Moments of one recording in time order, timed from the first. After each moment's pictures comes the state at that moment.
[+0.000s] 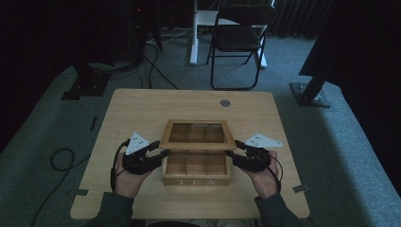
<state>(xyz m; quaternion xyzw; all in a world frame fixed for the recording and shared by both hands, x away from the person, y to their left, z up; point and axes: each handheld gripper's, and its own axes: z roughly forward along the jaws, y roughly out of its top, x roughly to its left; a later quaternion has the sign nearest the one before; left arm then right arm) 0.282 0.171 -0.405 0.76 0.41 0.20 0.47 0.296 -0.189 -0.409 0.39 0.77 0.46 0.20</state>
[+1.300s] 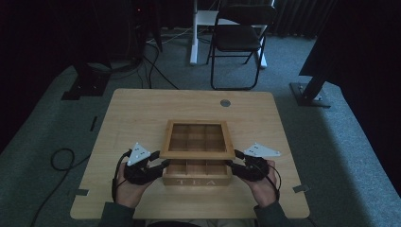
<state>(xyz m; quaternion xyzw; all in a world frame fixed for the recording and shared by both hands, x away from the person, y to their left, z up) 0.265 0.170 -0.430 0.76 0.41 0.18 0.46 0.283 -0.190 -0.437 0.40 0.77 0.46 0.17</state>
